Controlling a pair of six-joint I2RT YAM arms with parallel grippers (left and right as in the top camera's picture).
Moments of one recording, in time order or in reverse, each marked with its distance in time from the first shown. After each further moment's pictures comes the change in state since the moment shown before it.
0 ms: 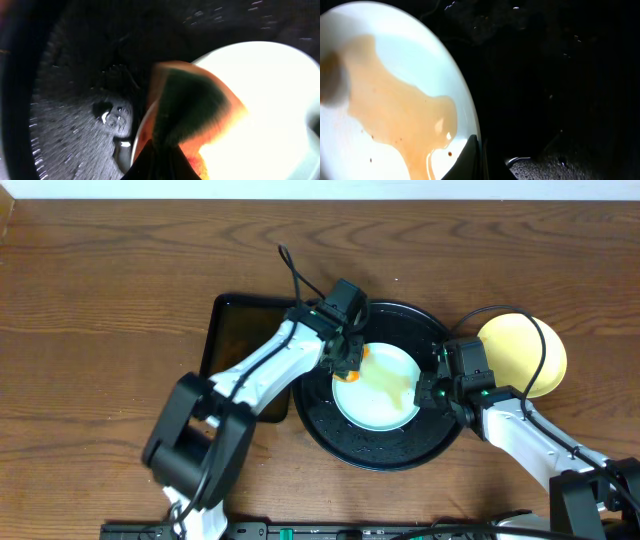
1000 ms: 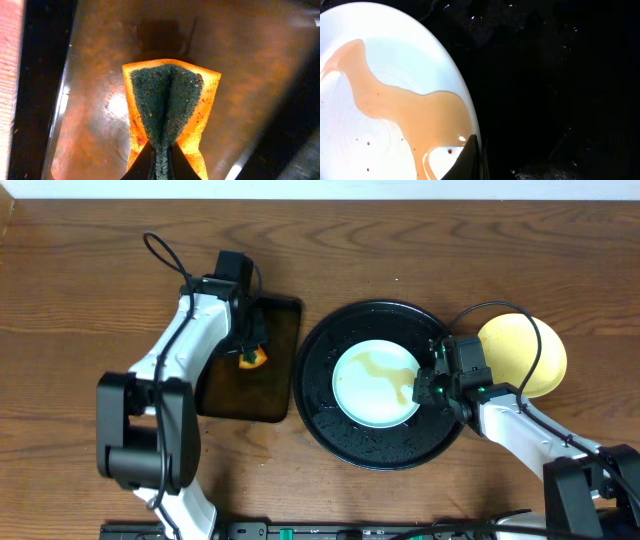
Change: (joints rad) left arm 0.439 -0.027 -0.001 -0.198 -0.134 0.002; right arm -0.001 0.049 0.010 0.055 -0.006 -0.034
